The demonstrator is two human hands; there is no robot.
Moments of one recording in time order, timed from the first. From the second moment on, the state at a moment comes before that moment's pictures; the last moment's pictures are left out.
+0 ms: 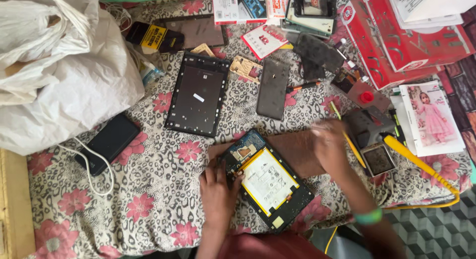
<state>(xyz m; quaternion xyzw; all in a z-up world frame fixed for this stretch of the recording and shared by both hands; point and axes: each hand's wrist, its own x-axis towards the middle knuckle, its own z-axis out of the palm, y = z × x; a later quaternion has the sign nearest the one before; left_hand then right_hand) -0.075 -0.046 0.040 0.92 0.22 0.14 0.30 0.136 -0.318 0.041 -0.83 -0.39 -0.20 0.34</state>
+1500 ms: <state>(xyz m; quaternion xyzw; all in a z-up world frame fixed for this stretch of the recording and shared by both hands) -0.103 -0.056 0.031 0.94 0.18 0.05 0.27 0.211 -0.234 0.069 -0.88 -0.46 0.06 -0.10</state>
